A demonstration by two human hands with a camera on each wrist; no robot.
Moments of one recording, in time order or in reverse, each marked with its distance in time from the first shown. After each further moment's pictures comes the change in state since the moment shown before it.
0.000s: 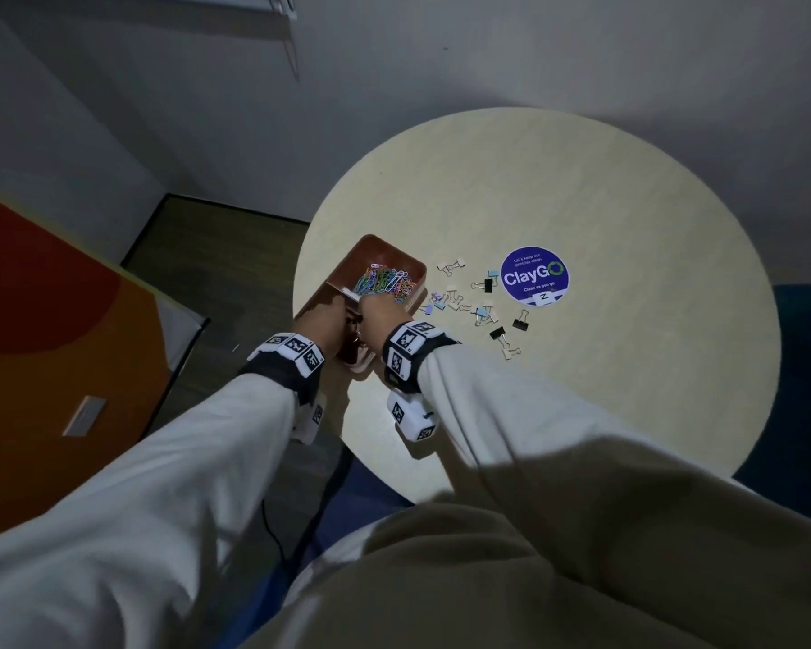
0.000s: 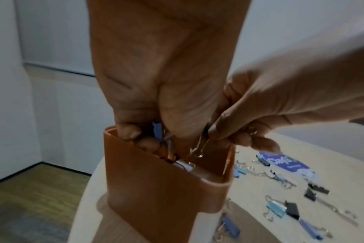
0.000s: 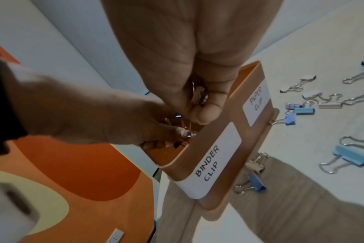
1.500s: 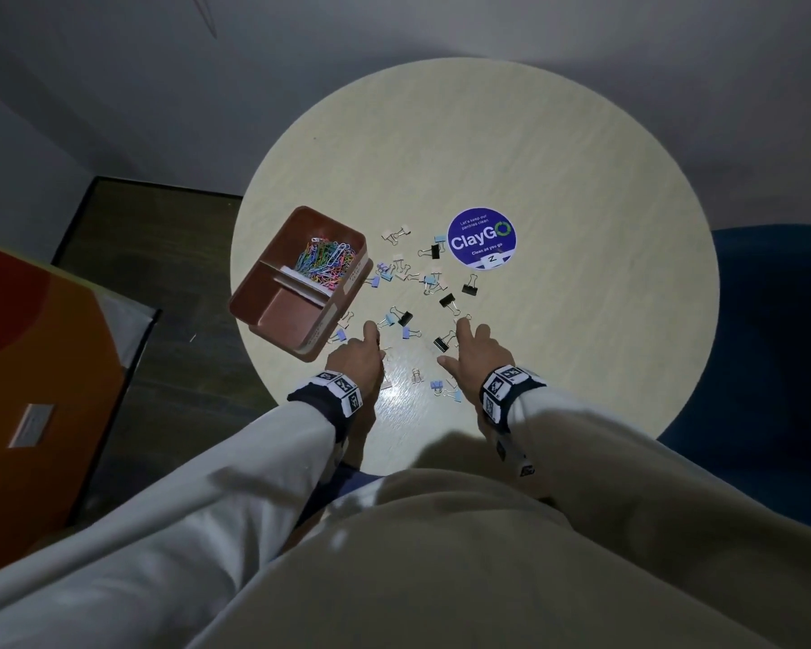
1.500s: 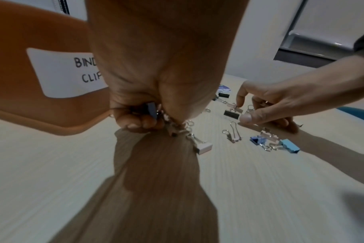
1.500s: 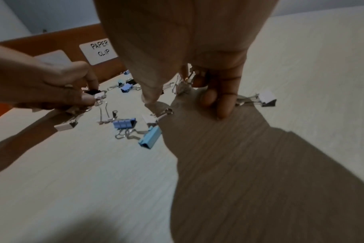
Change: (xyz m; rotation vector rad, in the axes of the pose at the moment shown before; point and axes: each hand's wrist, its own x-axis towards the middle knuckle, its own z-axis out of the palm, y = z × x) left_hand -0.028 0.090 0.125 0.057 -0.010 0.179; right_hand -0.111 0.212 0.060 -0.138 0.045 0.413
